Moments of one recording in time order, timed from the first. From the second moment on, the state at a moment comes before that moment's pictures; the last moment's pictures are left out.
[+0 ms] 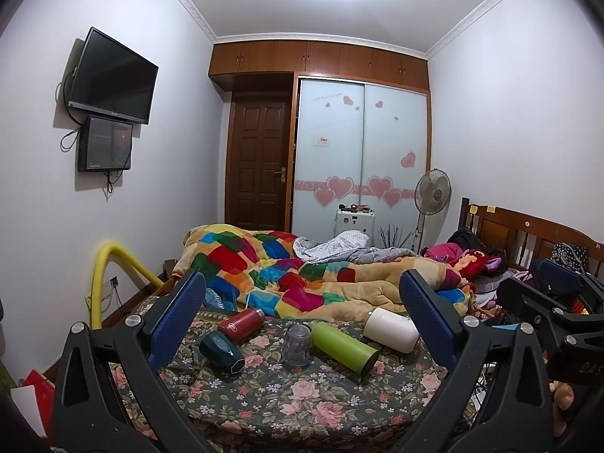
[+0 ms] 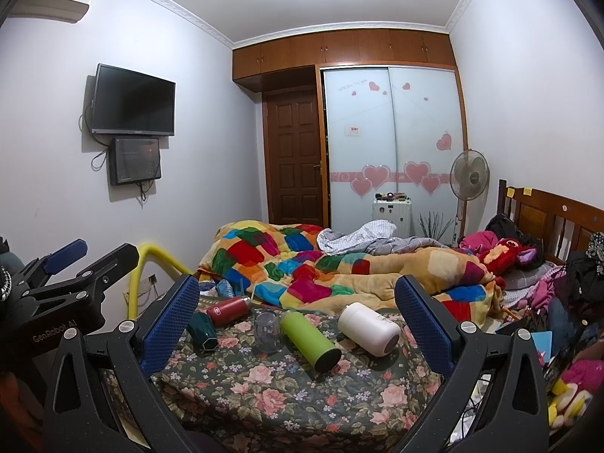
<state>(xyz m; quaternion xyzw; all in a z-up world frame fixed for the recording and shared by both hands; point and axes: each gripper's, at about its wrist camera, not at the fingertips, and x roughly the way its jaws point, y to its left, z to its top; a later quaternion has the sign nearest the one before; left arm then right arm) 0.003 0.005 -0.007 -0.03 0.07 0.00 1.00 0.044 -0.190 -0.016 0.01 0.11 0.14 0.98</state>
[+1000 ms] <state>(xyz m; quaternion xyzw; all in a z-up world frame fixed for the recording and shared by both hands) 0.006 -0.002 -0.008 -0.03 0.07 0.00 1.00 0.046 -0.196 -0.014 0.02 0.11 0.14 0.98</state>
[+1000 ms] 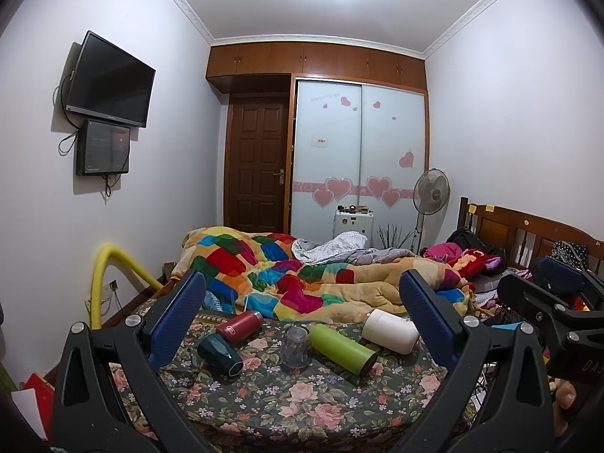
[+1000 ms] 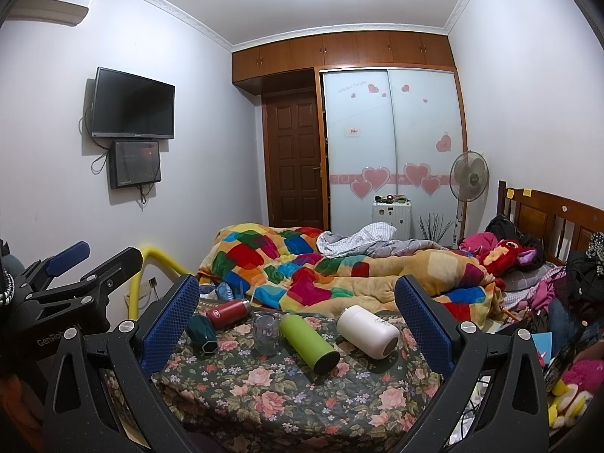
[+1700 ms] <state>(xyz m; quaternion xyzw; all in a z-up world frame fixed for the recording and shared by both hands) 0.034 0.012 -0.018 -0.04 0.09 0.00 1.00 0.074 -0.187 -0.027 0.00 0.15 0.14 0.98</state>
